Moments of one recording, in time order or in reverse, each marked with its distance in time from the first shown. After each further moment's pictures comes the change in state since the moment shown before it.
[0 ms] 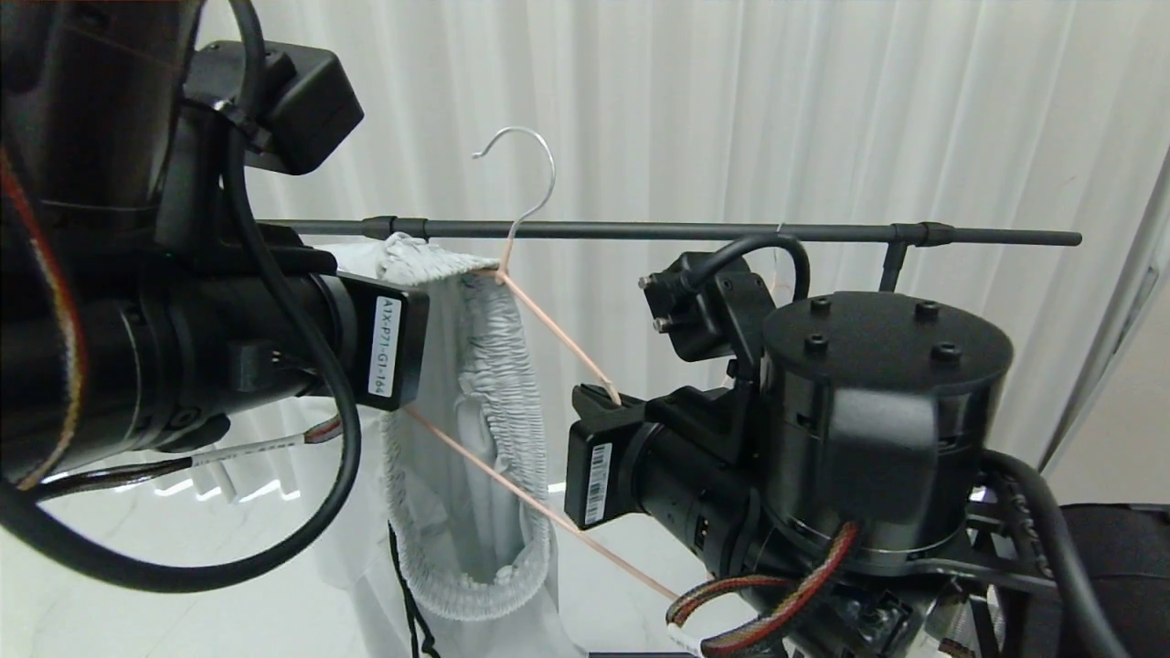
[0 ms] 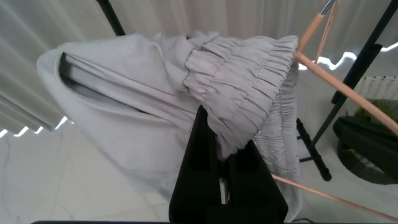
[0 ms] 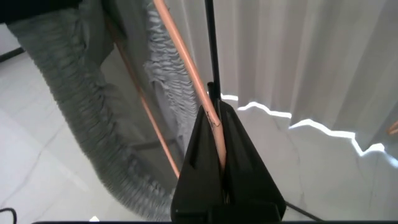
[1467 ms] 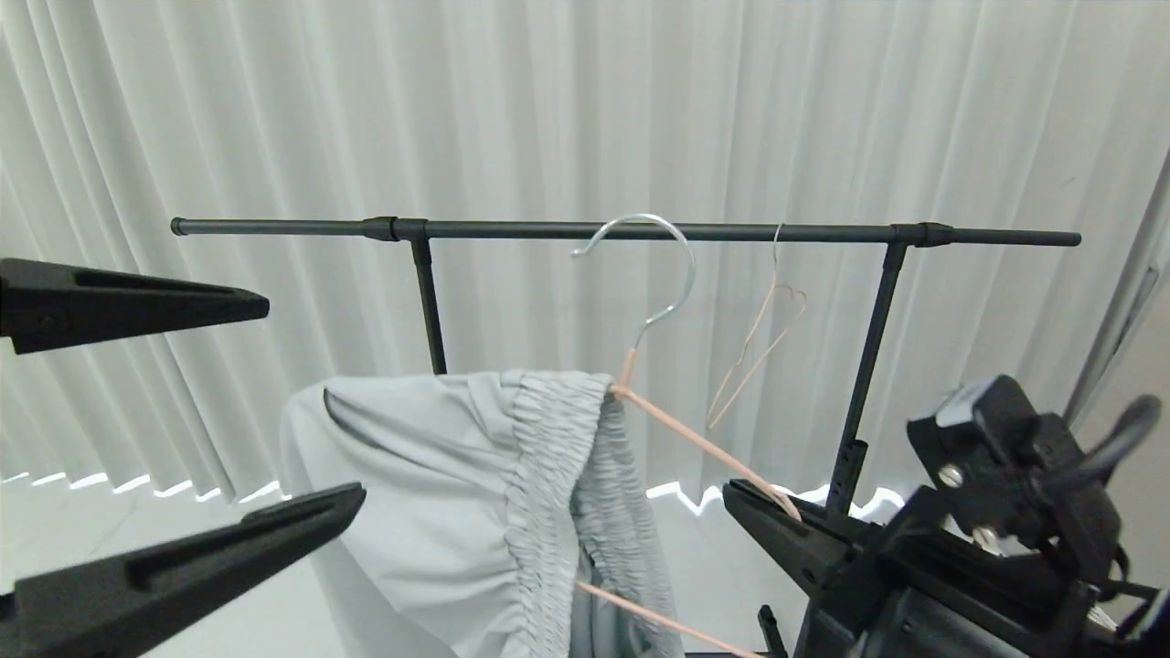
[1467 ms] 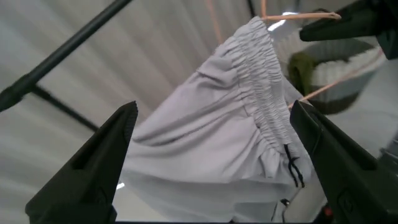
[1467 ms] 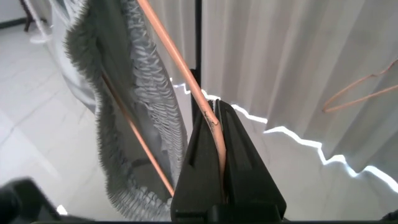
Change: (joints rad) left arm -0.077 -0.350 0.179 0.001 -0.469 0.461; right arm 0.056 -0.333 0.525 -0.194 0.001 -0.155
